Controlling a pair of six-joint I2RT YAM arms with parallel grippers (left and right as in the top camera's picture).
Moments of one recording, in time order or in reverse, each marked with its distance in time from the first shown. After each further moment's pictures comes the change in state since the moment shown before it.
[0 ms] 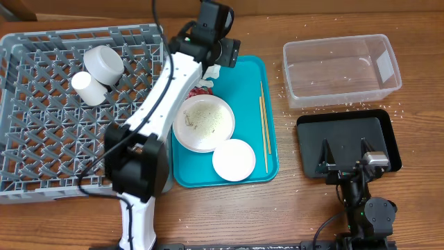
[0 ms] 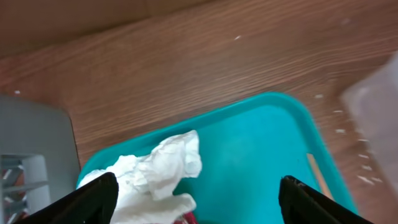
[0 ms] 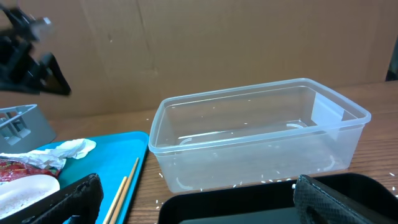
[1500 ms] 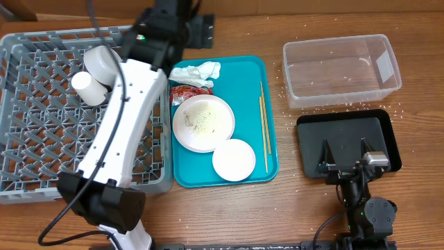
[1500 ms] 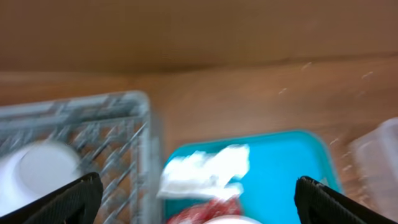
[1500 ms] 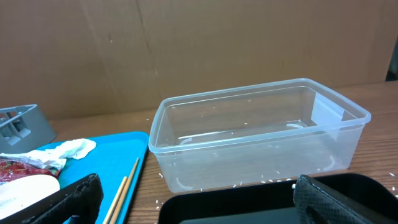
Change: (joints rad) left arm 0.087 -0.267 0.062 -0.185 -0.101 -0.074; right arm 0.000 0.000 0.000 0.000 0.000 0.000
